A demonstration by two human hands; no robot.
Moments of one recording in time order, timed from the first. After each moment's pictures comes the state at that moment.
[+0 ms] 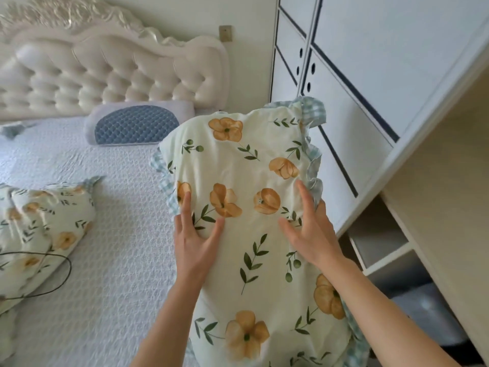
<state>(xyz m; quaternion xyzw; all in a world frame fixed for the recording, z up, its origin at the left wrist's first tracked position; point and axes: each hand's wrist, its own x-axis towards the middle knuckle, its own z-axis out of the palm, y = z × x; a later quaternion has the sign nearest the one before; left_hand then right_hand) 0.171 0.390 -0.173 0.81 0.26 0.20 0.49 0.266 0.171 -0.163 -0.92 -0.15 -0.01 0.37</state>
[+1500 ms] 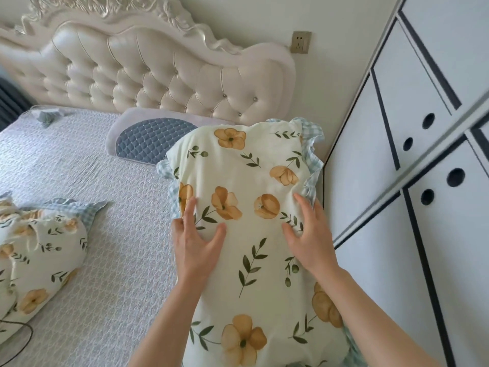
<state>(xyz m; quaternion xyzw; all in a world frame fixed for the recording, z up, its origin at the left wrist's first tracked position) 0.609 0.580 -0.204 0.78 0.43 0.22 0.39 0.756 0.402 -0.206 -0.88 -0.25 0.07 0.40</state>
